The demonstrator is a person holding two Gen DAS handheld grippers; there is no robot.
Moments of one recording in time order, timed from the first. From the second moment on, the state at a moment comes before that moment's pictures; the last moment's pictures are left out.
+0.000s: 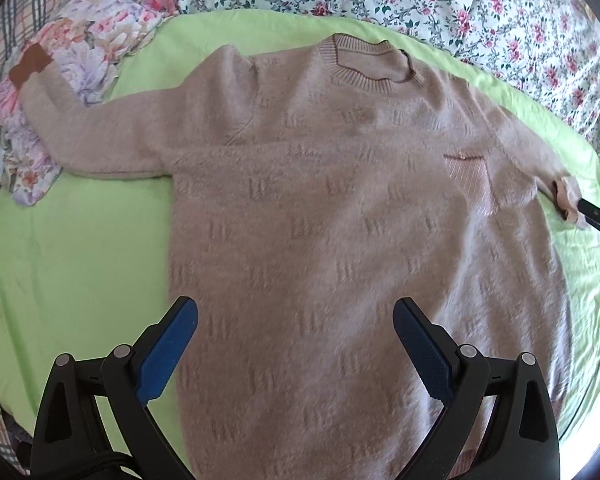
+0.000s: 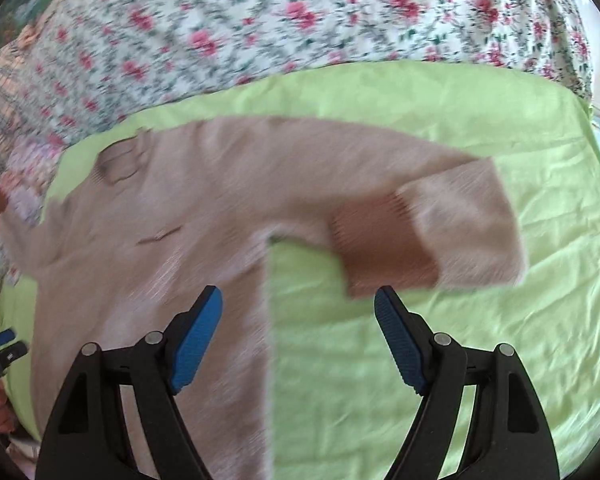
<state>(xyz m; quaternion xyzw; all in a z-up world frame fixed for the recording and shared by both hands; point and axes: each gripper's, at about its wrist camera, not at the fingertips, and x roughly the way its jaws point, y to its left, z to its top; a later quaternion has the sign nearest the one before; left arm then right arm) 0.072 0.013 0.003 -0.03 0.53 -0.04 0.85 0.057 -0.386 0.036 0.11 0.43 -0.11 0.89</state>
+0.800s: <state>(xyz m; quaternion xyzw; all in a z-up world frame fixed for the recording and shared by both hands) 0.105 0.017 -0.006 -0.06 0.54 -0.05 0.84 0.131 -0.271 0.070 0.19 0.40 0.09 0.89</state>
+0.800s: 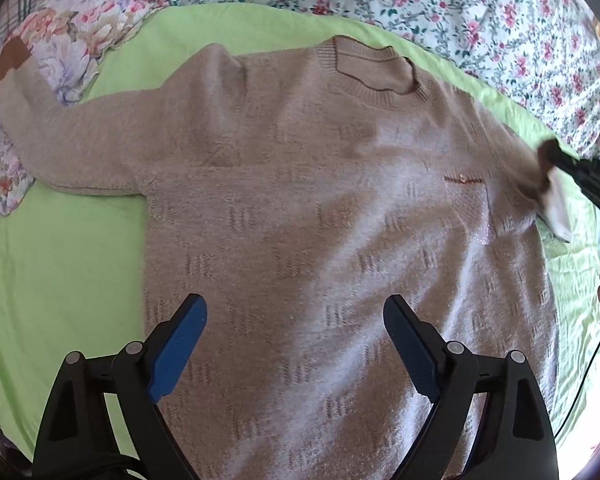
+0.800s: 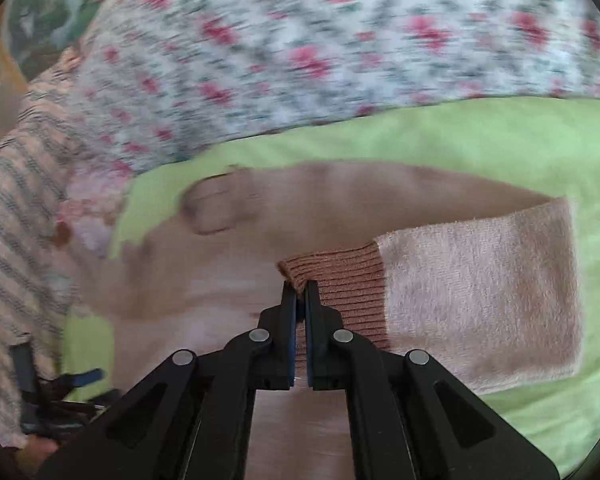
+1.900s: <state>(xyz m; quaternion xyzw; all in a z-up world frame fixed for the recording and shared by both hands) 0.230 0.035 -0.050 -0.13 0.54 -0.13 0.82 0.146 -0.266 0.027 0.30 0.41 0.08 0.86</state>
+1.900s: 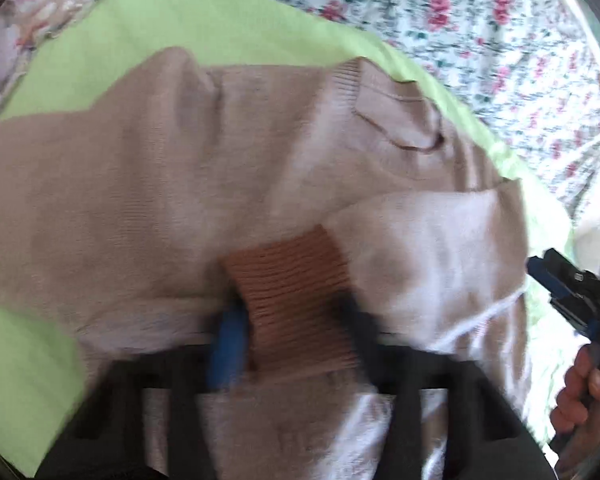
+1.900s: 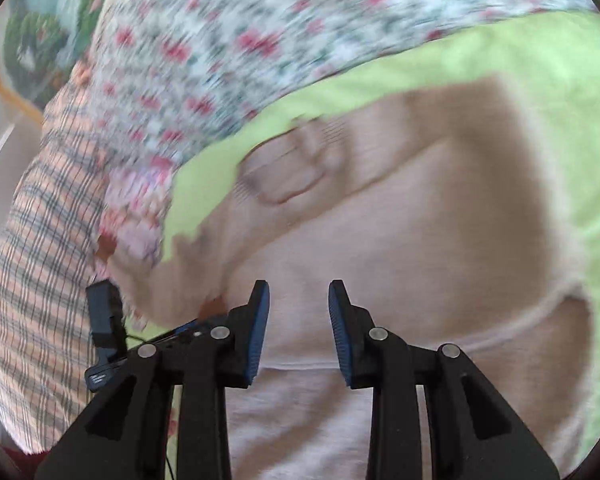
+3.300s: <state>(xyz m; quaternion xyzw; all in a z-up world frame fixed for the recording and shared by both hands) 0.233 0.067 -0.021 -0.12 0.48 -0.08 0.87 0.169 -0.375 0.013 0.27 0.40 -0.07 0.87</state>
